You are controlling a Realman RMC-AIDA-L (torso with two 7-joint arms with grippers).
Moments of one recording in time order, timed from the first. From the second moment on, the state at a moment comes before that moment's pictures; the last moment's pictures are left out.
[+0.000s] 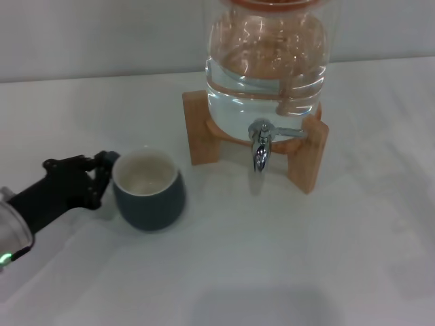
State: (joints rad) left arm -0.42 -2.08 1.01 0.38 -1.81 -1.07 2.34; right arm 0.22 2.01 -0.43 -0.17 2.06 1.63 -2.50
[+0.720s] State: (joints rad) left arm -0.59 -2.09 1.52 0.30 -2.11 -0.96 2.22; right arm 0.22 2.01 -0.44 -0.18 2.06 1.64 -2.51
